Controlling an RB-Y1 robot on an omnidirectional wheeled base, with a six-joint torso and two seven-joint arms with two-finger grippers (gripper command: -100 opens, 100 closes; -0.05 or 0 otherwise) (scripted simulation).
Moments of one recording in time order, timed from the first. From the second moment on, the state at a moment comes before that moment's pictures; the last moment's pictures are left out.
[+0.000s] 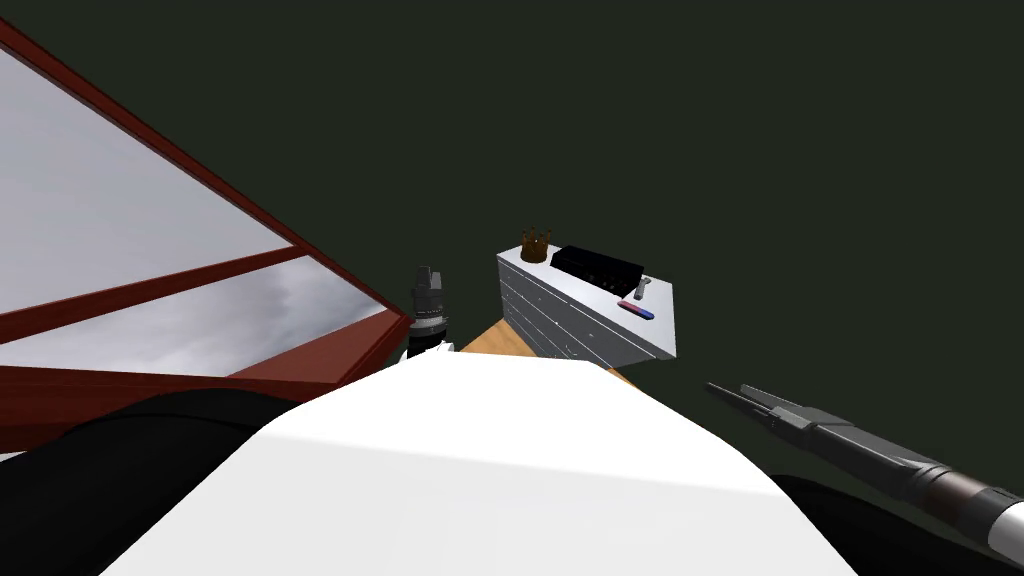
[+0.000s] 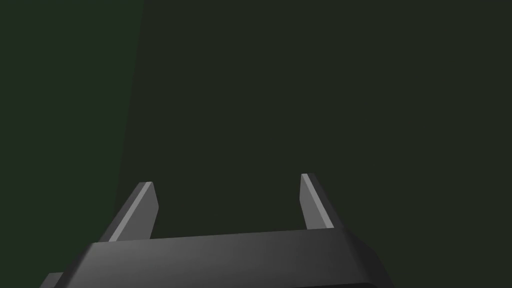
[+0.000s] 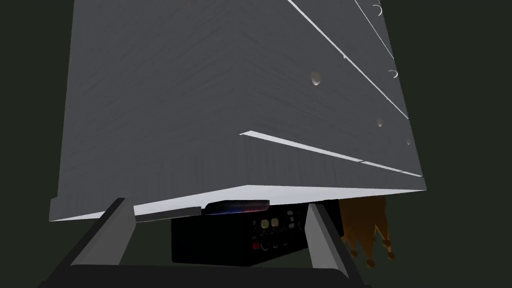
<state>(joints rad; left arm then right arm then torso) 0.55 0.00 -0.01 -2.22 -0.10 -0.65 -0.17 1.52 -0.90 -0.87 -1.83 0.54 -0.84 -0.22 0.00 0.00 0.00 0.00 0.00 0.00</state>
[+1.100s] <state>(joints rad) 0.55 0.00 -0.01 -2.22 -0.10 -0.65 -0.17 1.79 -1.17 -1.07 -1.62 0.70 -0.95 -0.25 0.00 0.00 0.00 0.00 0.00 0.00</state>
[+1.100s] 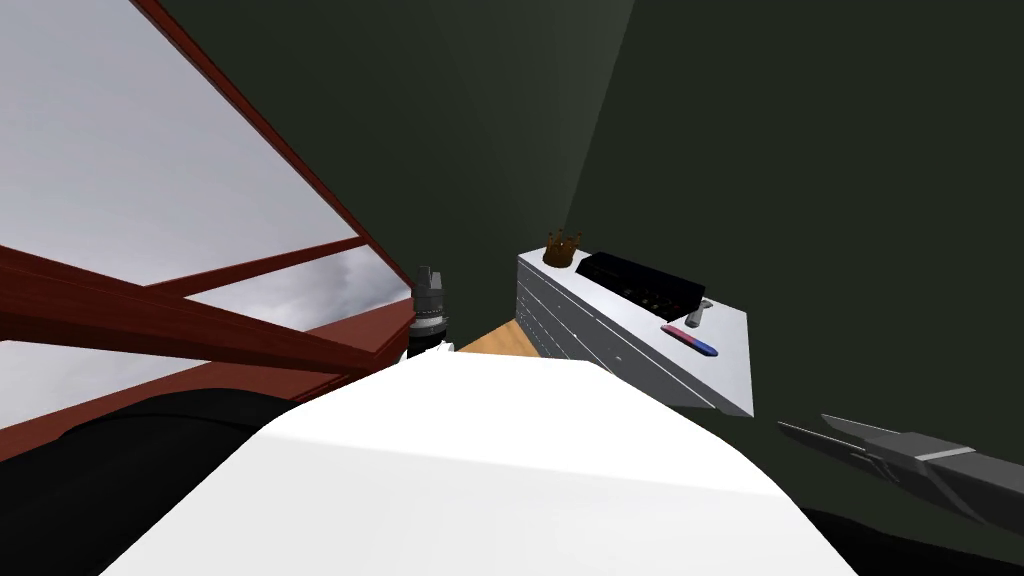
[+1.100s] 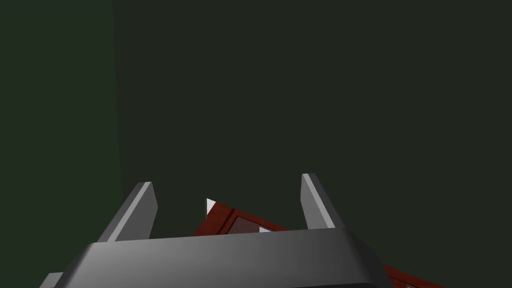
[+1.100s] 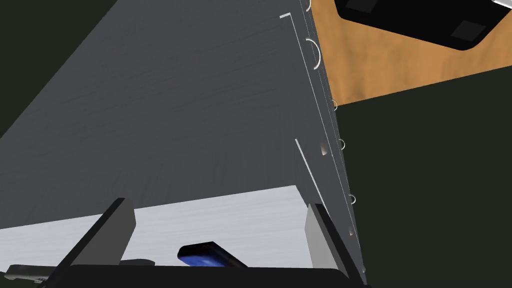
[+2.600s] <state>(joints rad) 0.55 0.00 -0.01 -2.22 -0.10 -0.65 -0.17 2.07 -1.54 -1.29 -1.34 0.91 -1.12 -0.28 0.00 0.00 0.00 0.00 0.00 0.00</state>
